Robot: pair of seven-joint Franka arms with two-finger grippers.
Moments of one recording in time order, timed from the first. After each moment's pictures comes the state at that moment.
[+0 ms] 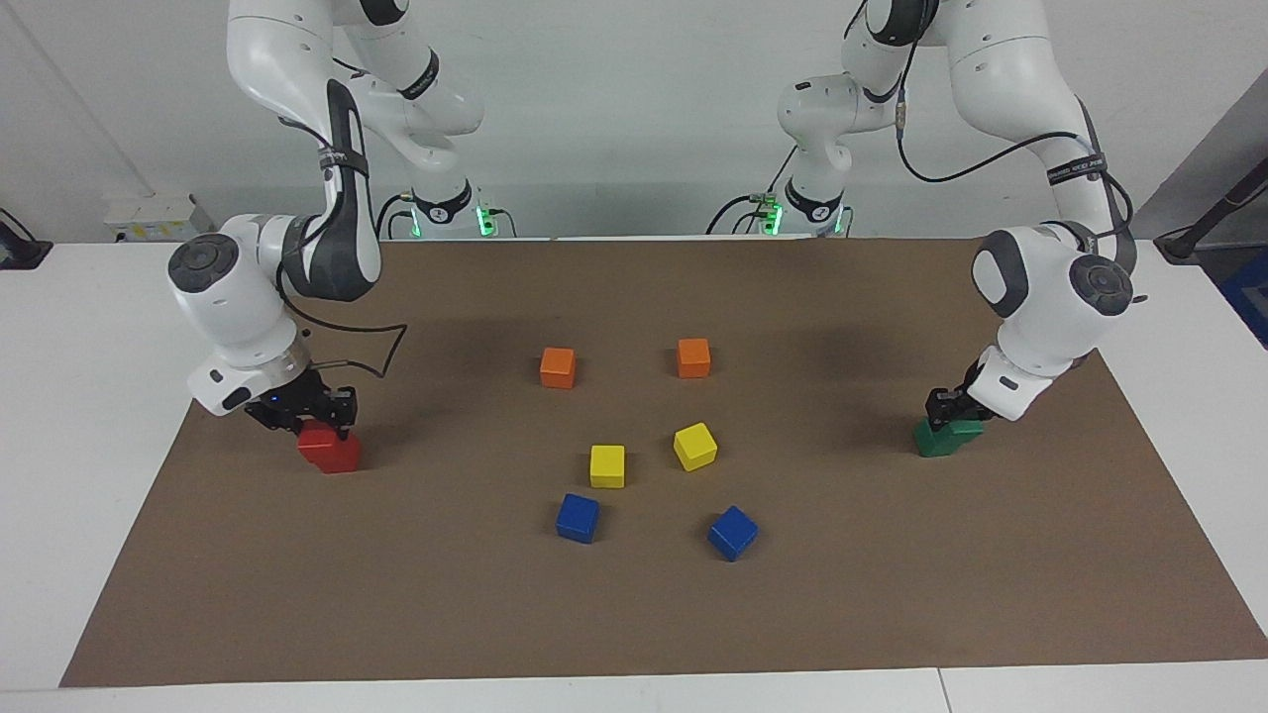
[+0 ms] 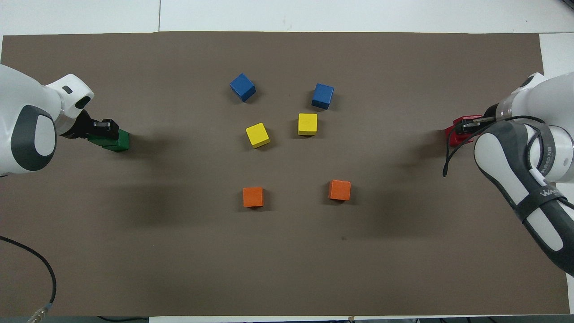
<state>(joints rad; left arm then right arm) 0.09 0.32 -0.07 -1.83 0.01 2.12 0.06 -0.14 0.25 0.03 -1.94 -0.03 2.25 -0.13</state>
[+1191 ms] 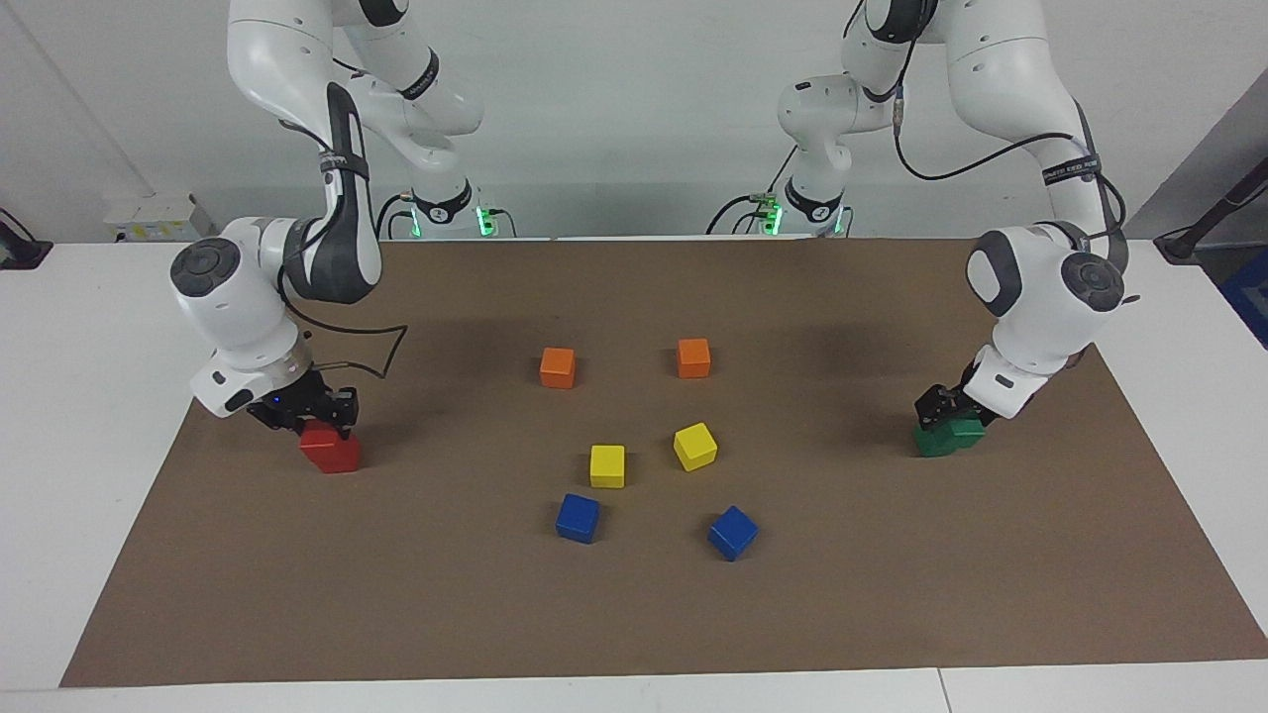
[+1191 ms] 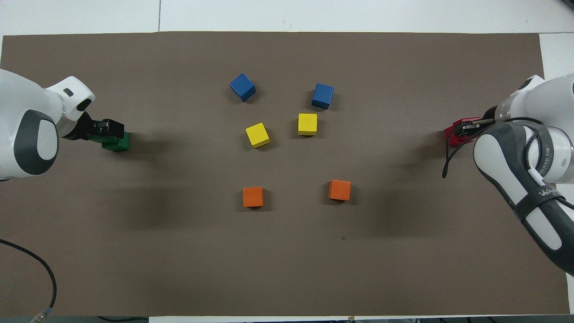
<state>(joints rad) 0.09 0.29 -0.07 -1.84 0.01 2.13 0.06 -0.14 0.25 0.02 -1.95 -0.03 2.25 -0.13</state>
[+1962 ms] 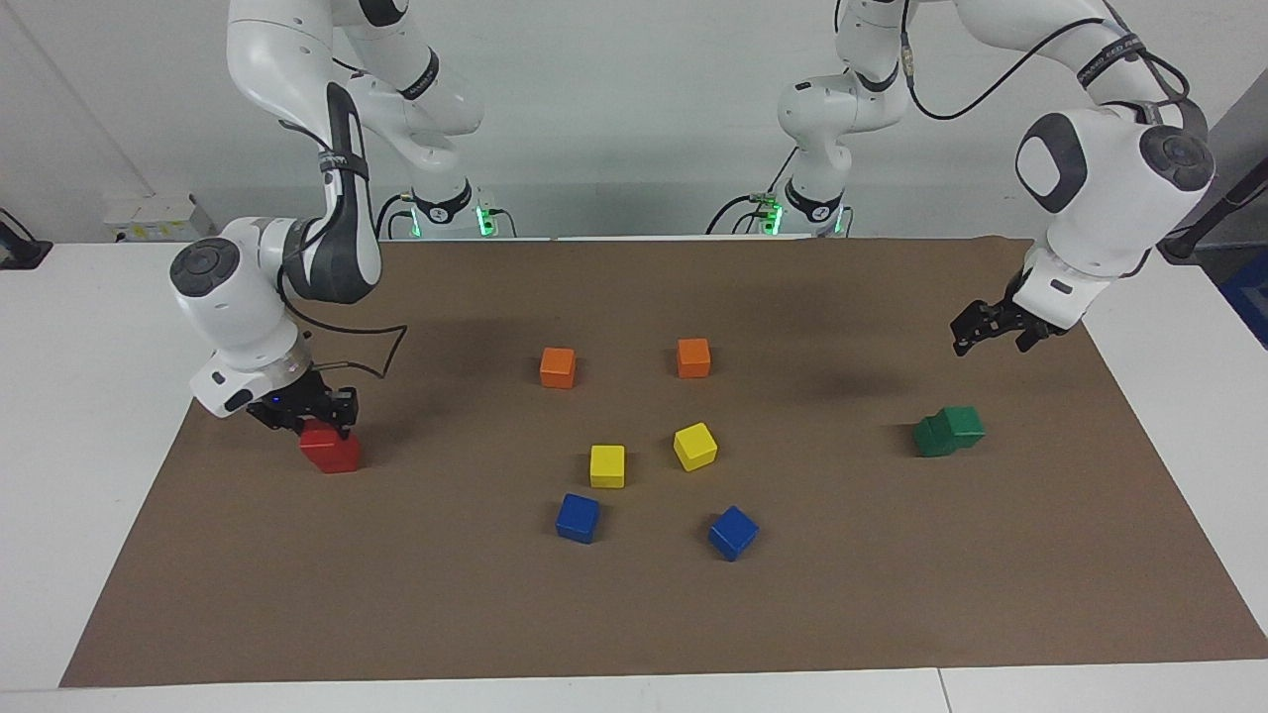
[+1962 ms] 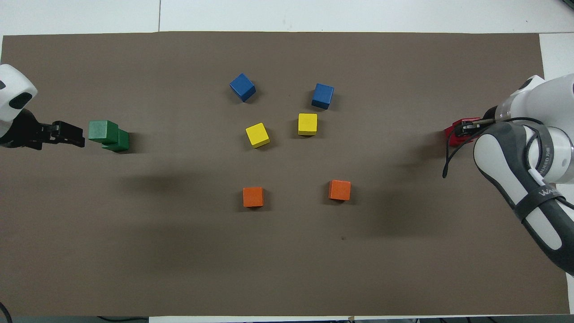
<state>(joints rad) 0.10 0.06 -0.06 -1.77 0.01 1.78 0.06 -0.14 0.25 0.02 -1.95 -0.03 2.25 -0.13</state>
